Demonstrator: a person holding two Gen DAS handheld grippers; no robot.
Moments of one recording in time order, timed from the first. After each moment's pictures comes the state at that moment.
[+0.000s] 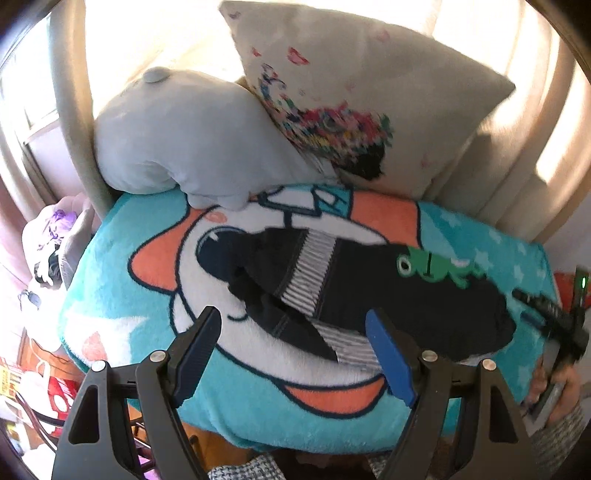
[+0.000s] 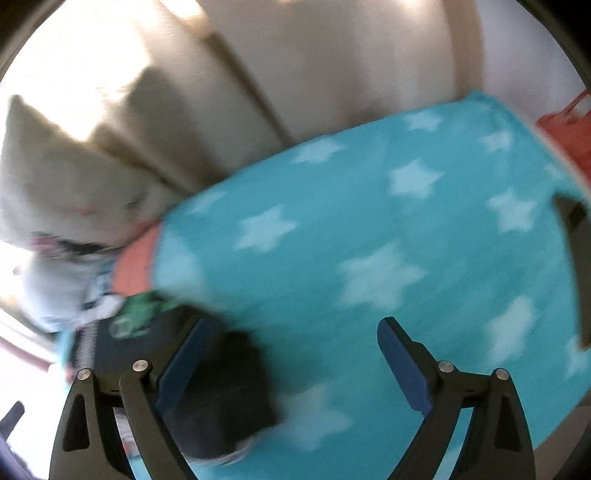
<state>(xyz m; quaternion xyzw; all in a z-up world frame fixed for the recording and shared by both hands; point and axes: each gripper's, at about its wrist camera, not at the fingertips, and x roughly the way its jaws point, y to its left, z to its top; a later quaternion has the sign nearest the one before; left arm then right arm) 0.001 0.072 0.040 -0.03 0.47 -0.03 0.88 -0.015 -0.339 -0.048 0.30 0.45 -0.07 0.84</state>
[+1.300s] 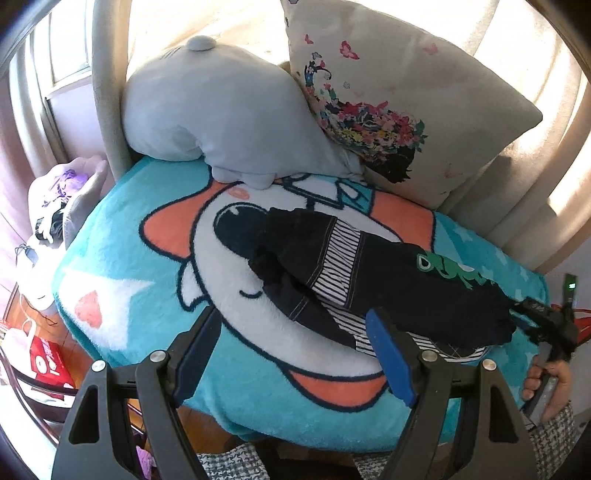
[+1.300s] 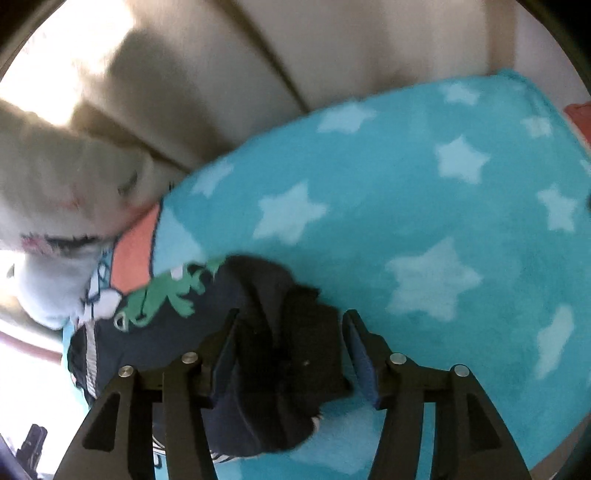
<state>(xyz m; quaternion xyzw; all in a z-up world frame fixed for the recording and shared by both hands) -0.018 0.094 0.020 -0.09 0.47 0.00 0.88 0.013 -0.346 -0.044 0.27 0.49 -0.11 0.82</state>
